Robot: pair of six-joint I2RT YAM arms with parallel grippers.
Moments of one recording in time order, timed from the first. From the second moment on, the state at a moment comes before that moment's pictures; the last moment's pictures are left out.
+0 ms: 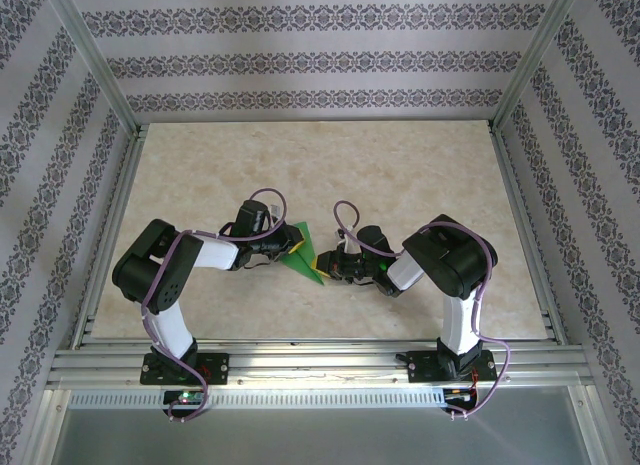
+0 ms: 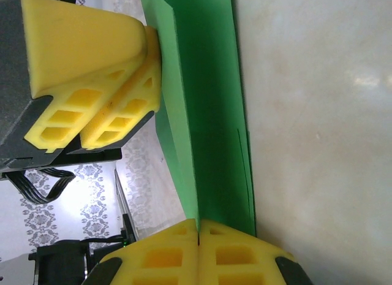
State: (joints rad) left arm -0.42 1.78 0.68 0.42 0.53 -1.13; right arm 0.60 1.93 0.50 0.91 -0.69 1.15
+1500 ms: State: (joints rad) left arm -0.42 1.66 0.65 0.41 0.51 -1.10; right arm 0.63 1.86 0.58 0.63 -0.62 1.16
